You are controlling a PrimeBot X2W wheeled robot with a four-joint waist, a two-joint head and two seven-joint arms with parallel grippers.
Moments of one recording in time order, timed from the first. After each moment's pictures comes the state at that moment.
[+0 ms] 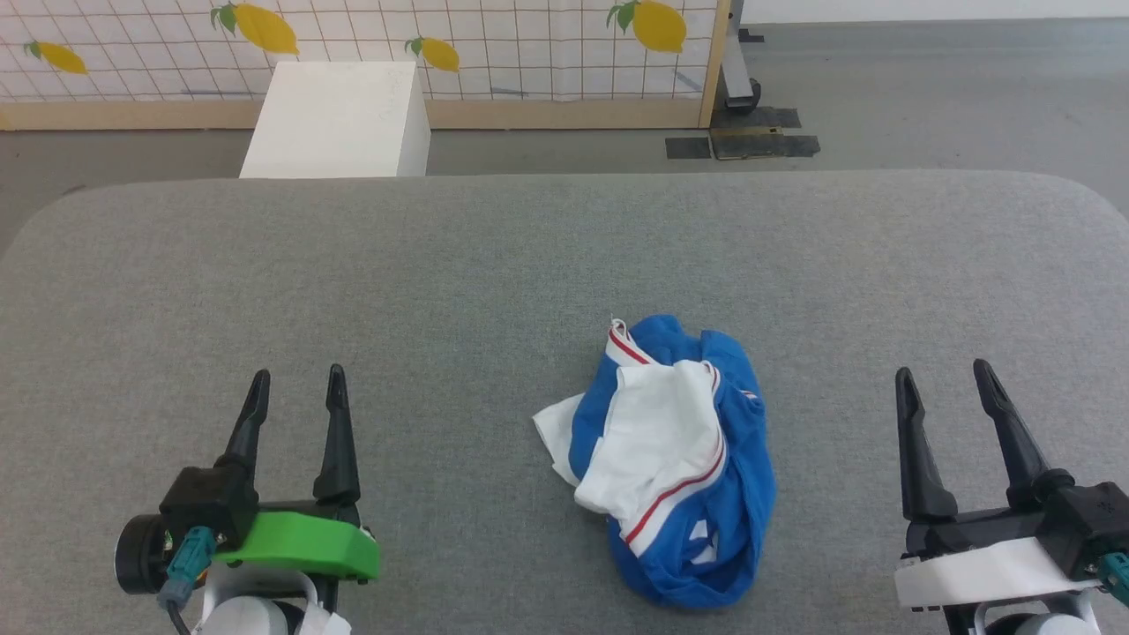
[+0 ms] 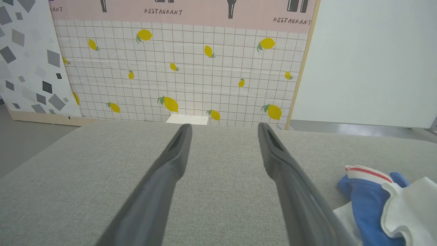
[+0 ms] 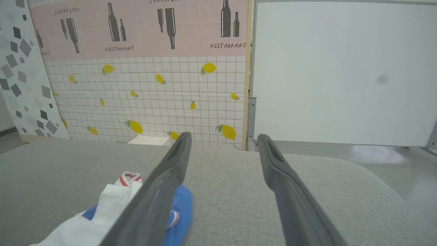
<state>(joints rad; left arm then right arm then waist) -0.04 0.06 0.03 0.05 -0.14 -0.07 -0.26 0.06 -0.05 -0.06 -0.07 0.07 0.13 -0.26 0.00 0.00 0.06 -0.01</state>
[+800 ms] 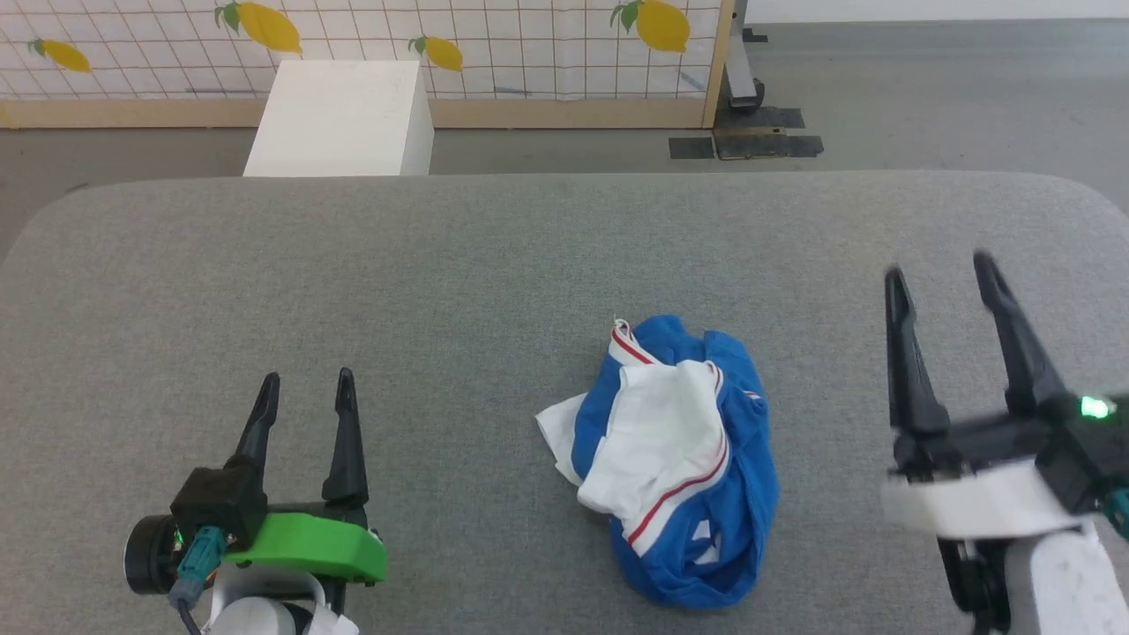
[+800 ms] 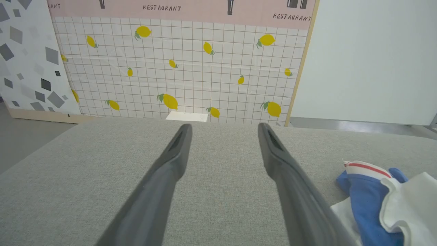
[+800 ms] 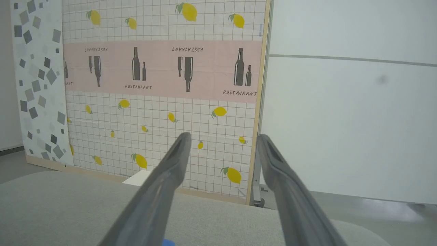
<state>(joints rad) -0.04 0.06 0.02 0.06 -0.14 -0.06 -0.26 -0.07 -0.05 -0.01 -0.15 0.02 0.13 -0.26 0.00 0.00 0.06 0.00</state>
